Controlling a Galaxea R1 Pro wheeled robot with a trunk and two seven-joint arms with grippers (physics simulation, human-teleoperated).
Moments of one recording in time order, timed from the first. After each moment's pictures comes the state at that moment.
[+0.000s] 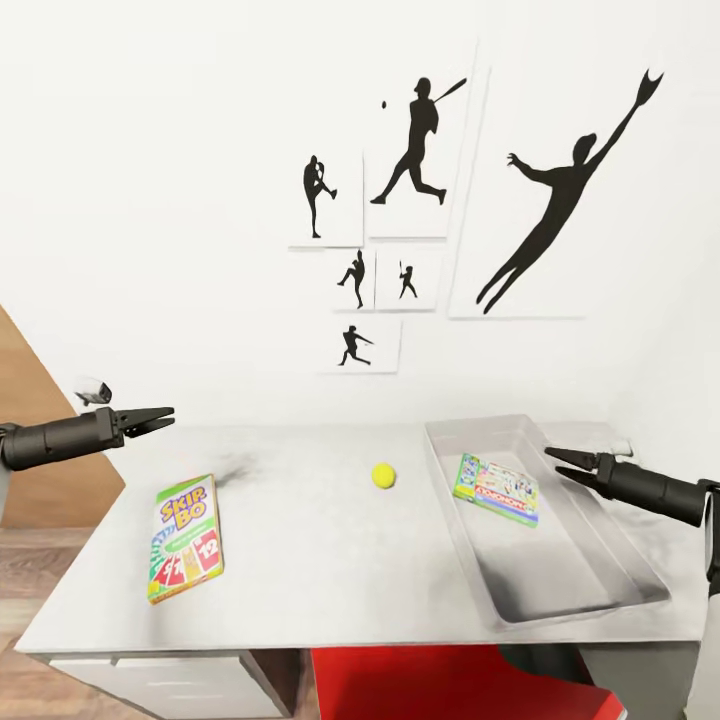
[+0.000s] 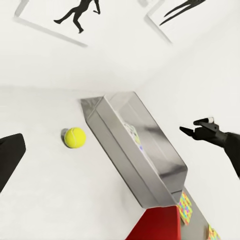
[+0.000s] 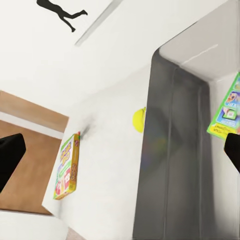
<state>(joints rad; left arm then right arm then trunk) -0.82 0.45 0.38 -1.07 -0.04 1.02 -1.57 -0.73 -0.30 -0.70 -1.05 0.38 1.01 1.52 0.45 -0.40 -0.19</state>
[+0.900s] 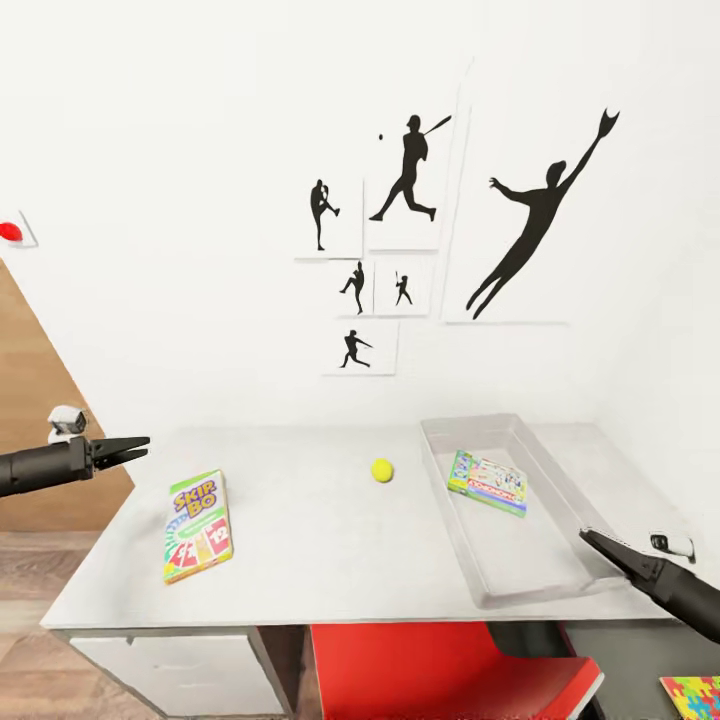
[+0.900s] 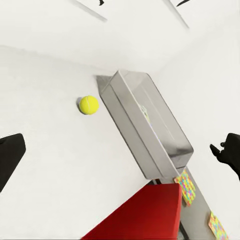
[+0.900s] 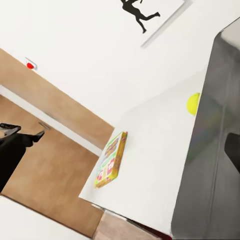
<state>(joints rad) -0.72 0.54 0.39 -1.04 -0.03 1.02 -1.57 -0.28 -0.27 -0.73 -1.21 -0.17 0.78 1.55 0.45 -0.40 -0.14</state>
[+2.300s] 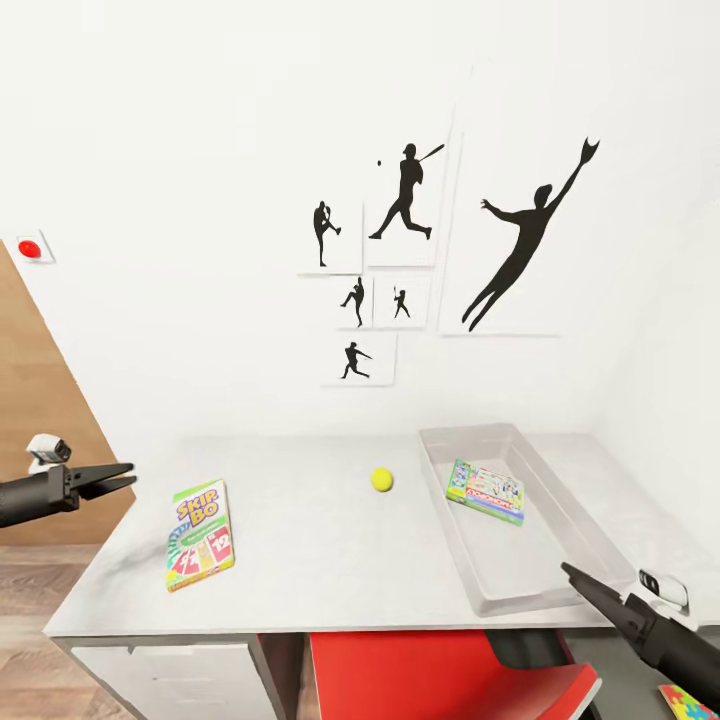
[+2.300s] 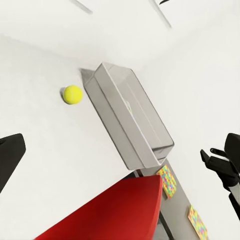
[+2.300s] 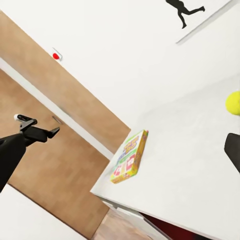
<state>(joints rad) -0.59 0.59 0.36 -1.04 0.13 1.02 -1.57 -0.08 -0.10 -0.73 -1.47 -0.24 0.73 1.53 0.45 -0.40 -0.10</state>
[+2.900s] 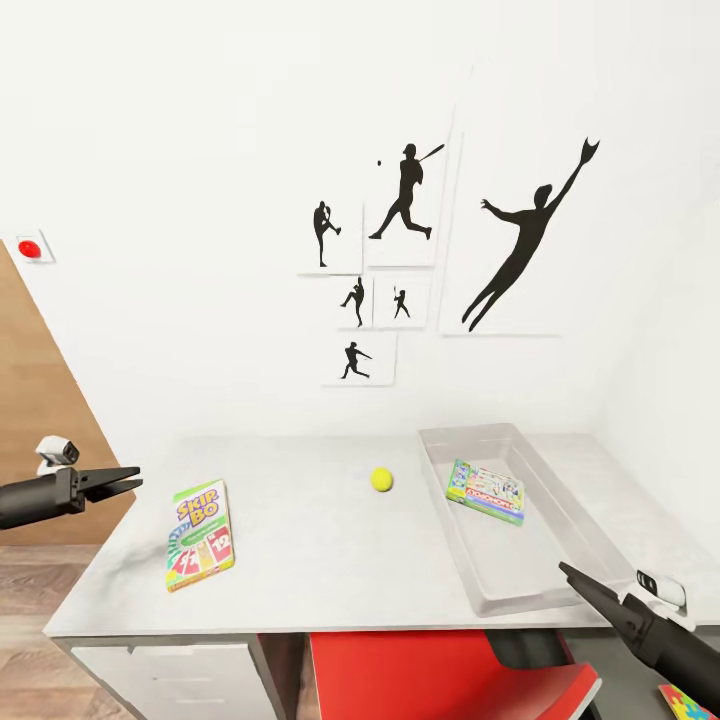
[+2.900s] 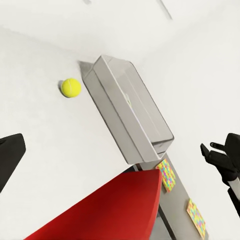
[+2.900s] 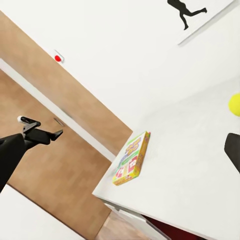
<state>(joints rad) -0.59 0.59 0.33 -1.04 0.13 1.02 -1.57 -0.08 -0.09 -0.73 -1.48 -0.24 0.73 1.53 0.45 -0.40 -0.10</state>
